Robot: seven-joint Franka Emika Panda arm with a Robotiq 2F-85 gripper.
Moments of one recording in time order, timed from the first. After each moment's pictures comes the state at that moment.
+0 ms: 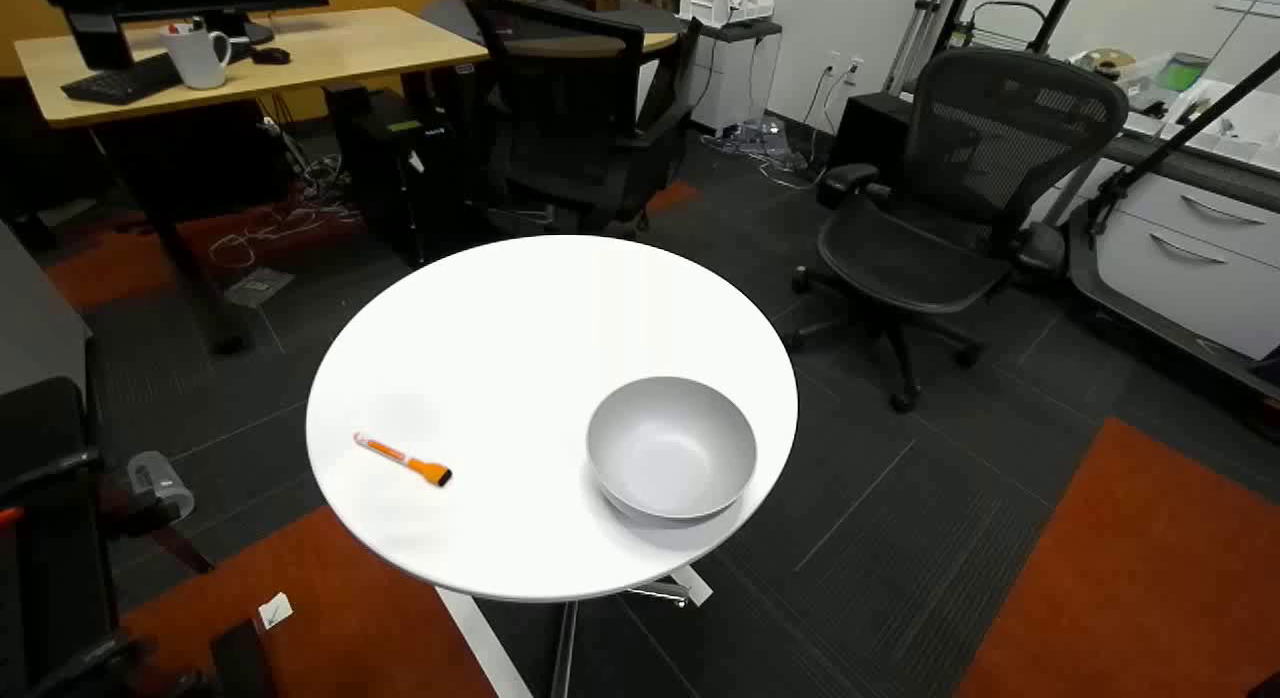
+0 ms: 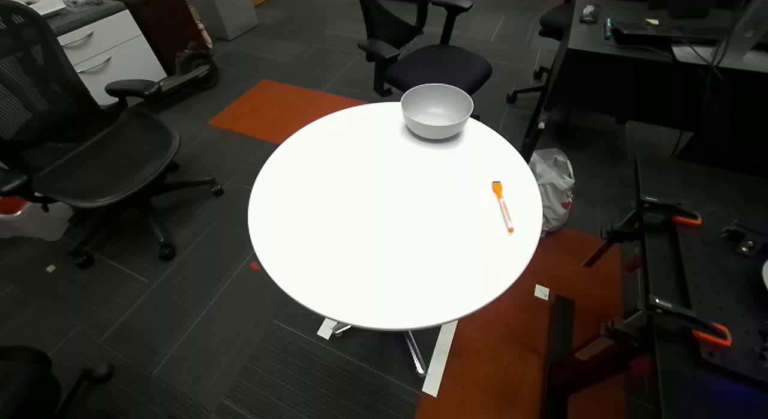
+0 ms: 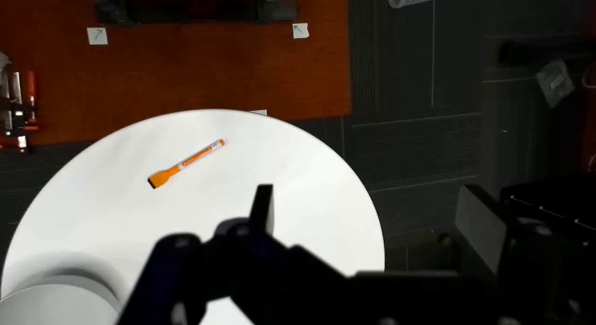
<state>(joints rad) 0.06 -0.45 -0.06 -2.35 0.24 1.79 0.00</state>
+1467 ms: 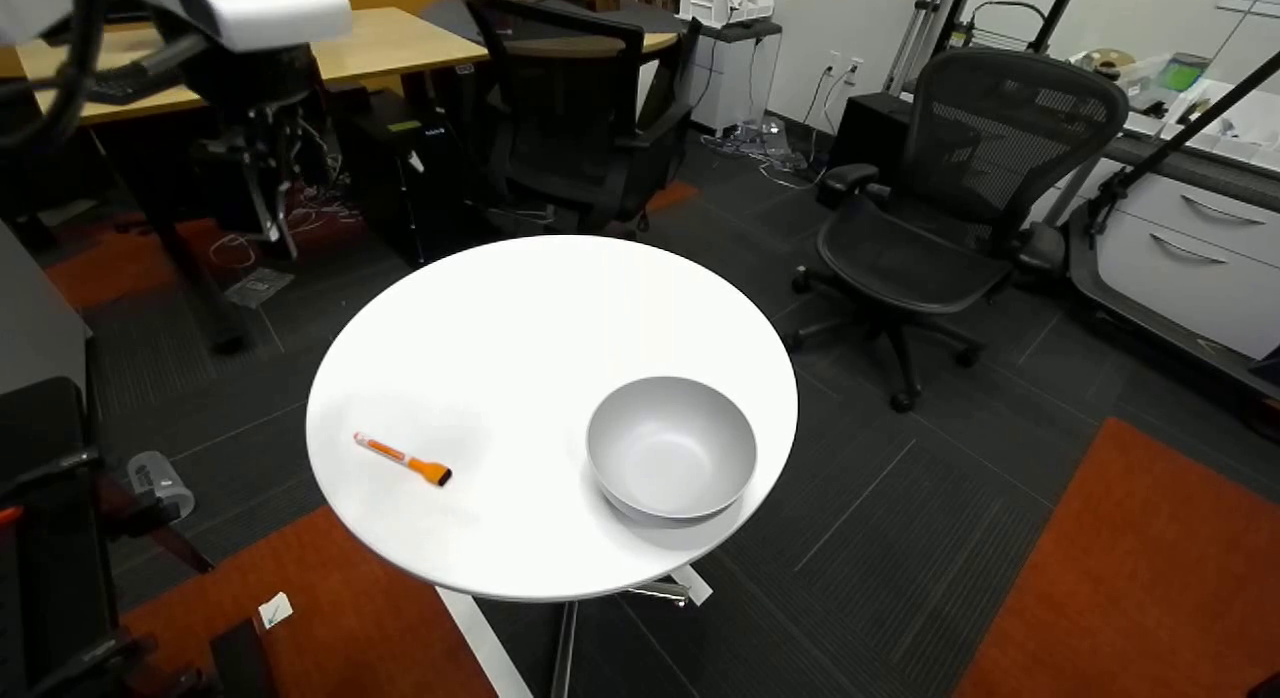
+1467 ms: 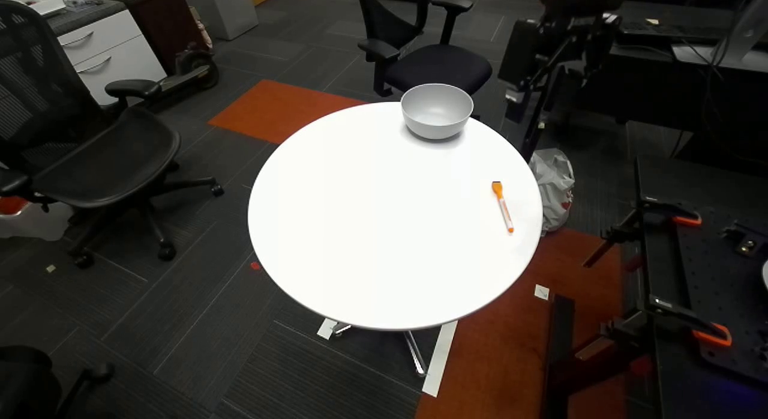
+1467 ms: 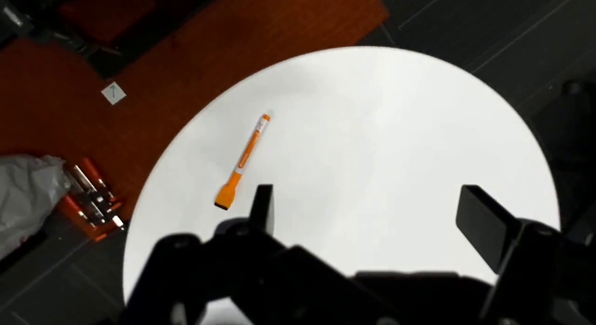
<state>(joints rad) -0.02 -0.21 -0.02 -2.49 0.24 2.26 0.45</state>
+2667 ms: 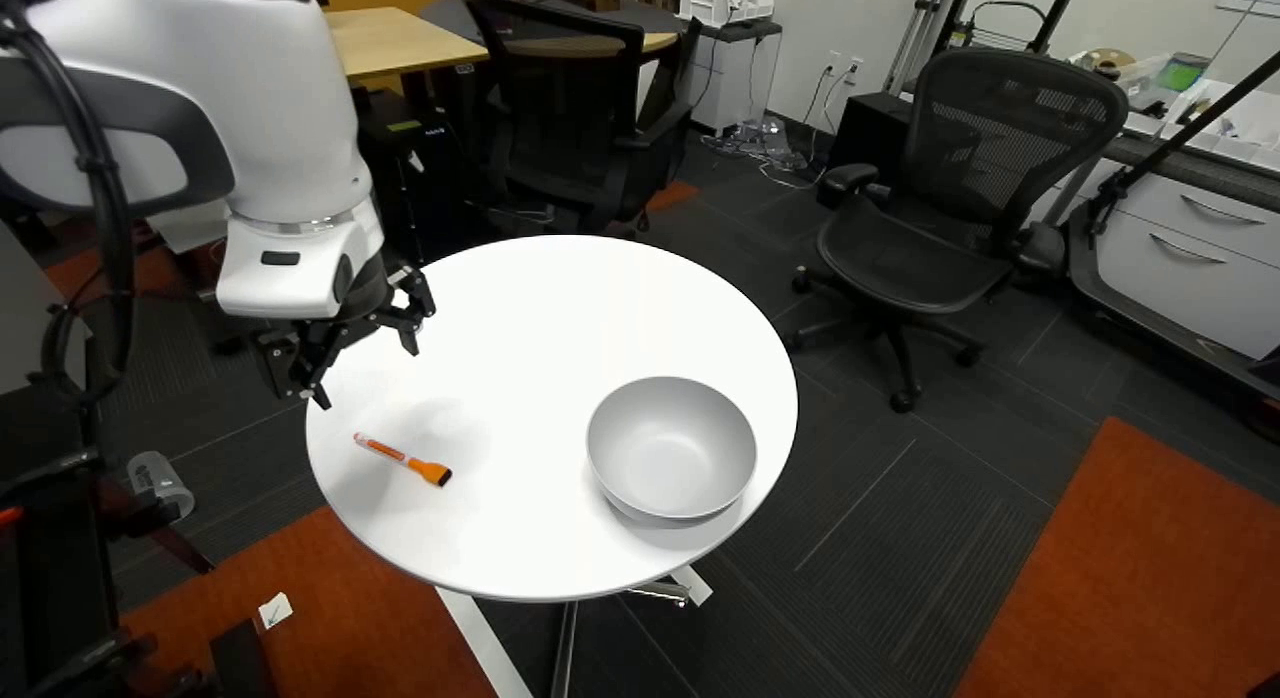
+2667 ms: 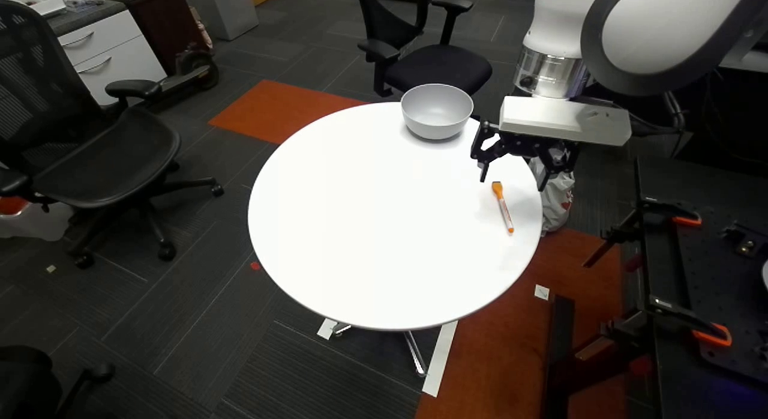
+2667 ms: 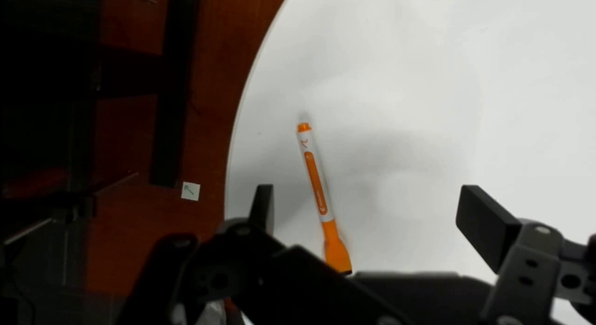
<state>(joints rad) -0.03 0.14 -0.03 -2.58 0.30 2.70 1.06</state>
